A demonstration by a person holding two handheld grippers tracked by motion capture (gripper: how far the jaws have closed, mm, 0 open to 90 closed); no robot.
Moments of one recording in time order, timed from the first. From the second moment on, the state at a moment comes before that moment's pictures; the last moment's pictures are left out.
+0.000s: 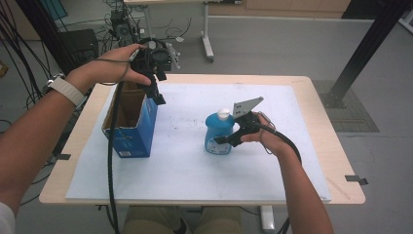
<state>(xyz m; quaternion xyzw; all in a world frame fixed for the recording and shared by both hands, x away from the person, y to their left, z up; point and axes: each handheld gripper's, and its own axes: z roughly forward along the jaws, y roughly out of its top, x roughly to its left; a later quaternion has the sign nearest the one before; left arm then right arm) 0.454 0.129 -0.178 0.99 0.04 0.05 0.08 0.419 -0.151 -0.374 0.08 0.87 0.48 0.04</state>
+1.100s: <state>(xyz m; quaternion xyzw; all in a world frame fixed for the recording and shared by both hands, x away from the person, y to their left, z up) 0.454 0.133 -0.181 1.00 0.04 0.05 0.07 0.422 -0.150 -0.374 0.07 0.87 0.49 0.04</state>
